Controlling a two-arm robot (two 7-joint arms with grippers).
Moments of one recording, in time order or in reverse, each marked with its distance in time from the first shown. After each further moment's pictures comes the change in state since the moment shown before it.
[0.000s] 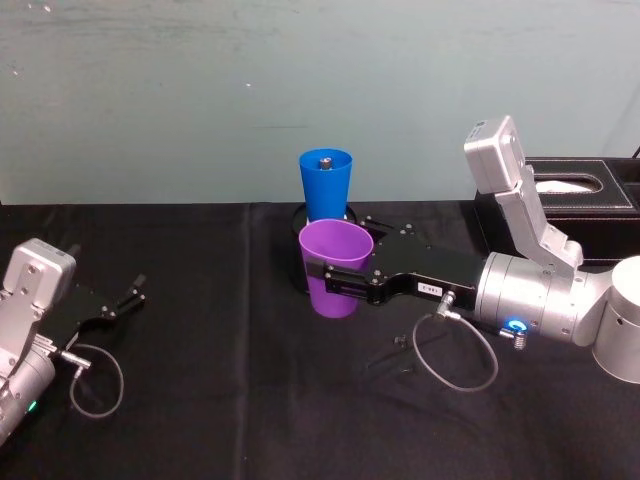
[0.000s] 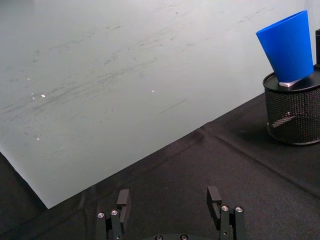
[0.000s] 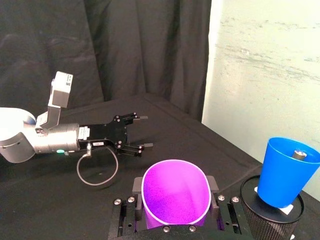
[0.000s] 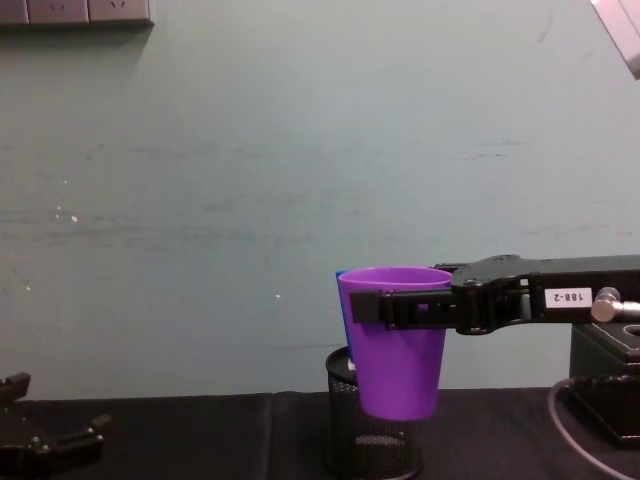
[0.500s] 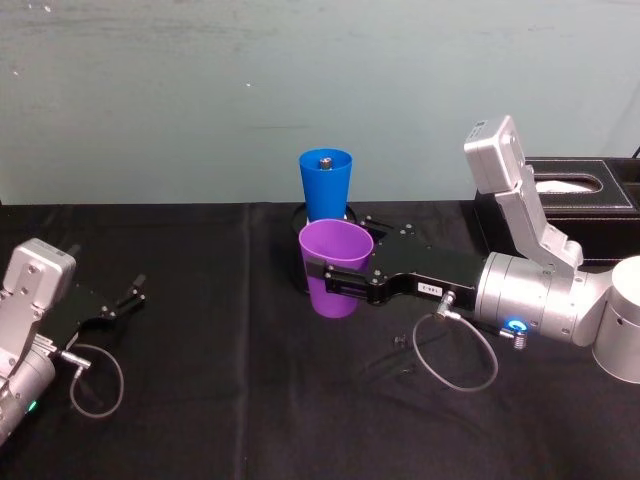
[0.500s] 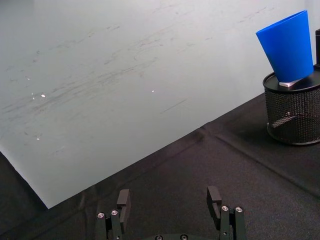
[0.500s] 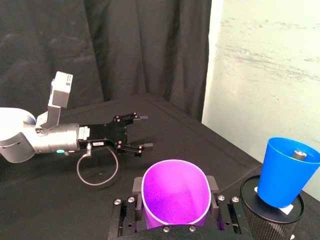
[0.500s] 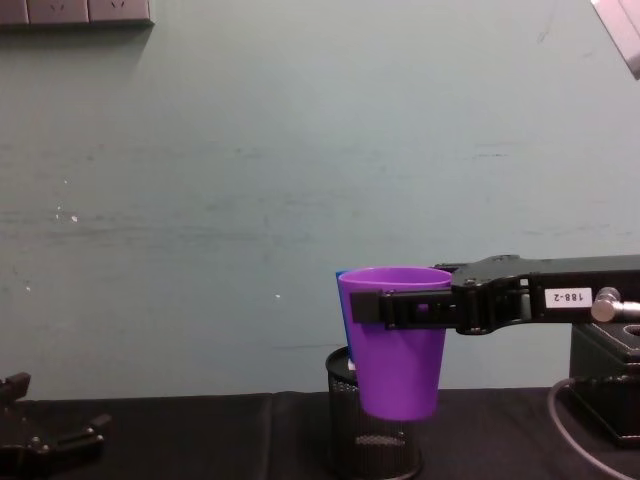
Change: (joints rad) left arm 0.000 0.000 0.000 0.000 0.000 0.000 0.000; right arm 0.000 0.000 0.000 0.000 0.000 0.000 0.000
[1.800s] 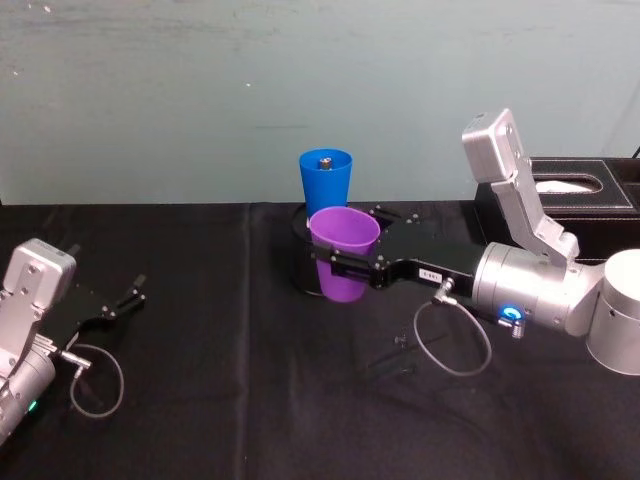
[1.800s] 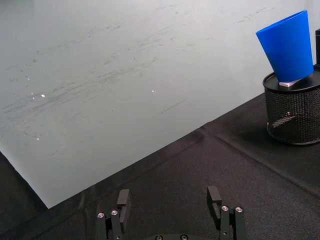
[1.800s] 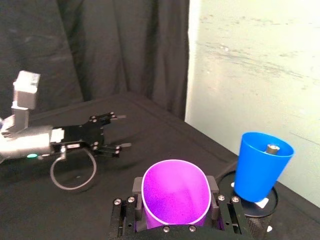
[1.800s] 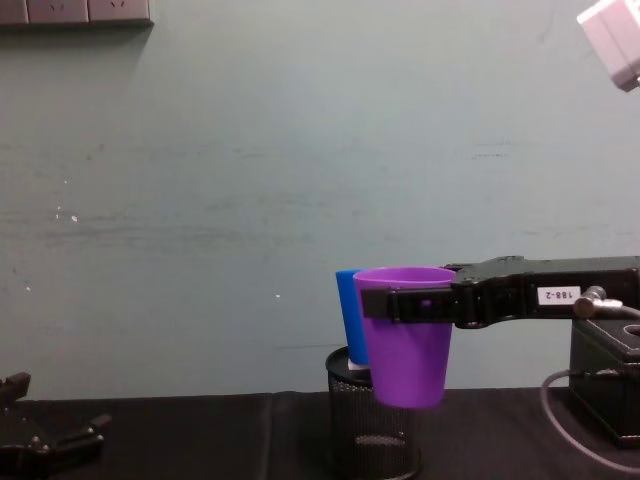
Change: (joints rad) left arm 0.000 0.000 0.000 0.000 0.000 0.000 0.000; right arm 0.036 -0.014 -0.018 0.053 0.002 -0.004 -0.067
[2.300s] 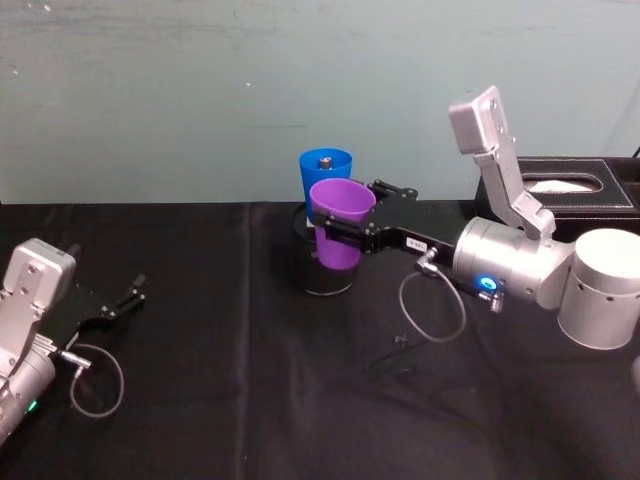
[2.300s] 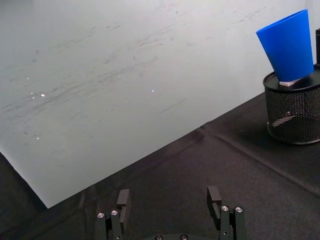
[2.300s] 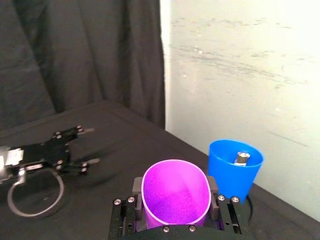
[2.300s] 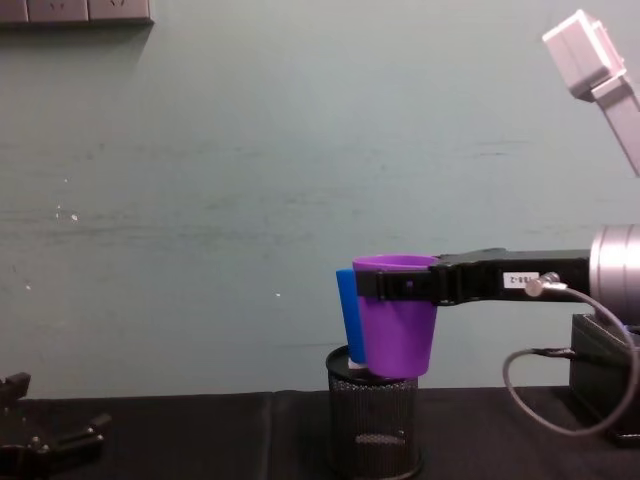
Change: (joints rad) left arm 0.000 0.000 0.000 0.000 0.000 0.000 0.000; right arm 0.087 -0.088 -0.014 0.146 -0.005 -0.017 -0.062
